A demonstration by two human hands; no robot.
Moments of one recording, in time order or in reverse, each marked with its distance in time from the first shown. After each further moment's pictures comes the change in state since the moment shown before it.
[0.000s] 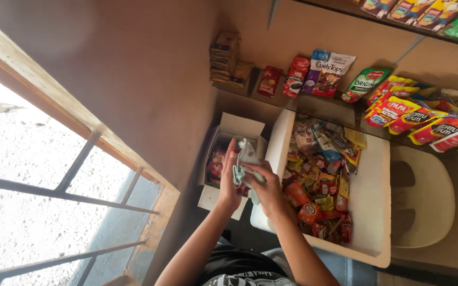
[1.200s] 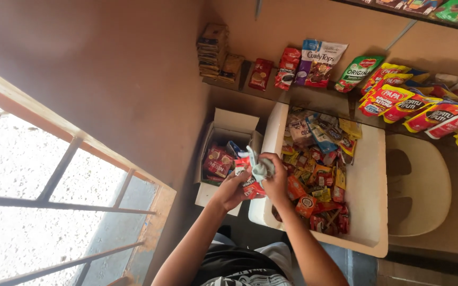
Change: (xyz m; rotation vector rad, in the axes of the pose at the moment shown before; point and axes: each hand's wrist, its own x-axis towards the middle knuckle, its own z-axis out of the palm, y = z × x) left_hand 0.019 -0.053 -0.041 -0.157 -0.219 -0.556; right_hand 0.023 0.031 -0.044 -0.138 0.246 -0.235
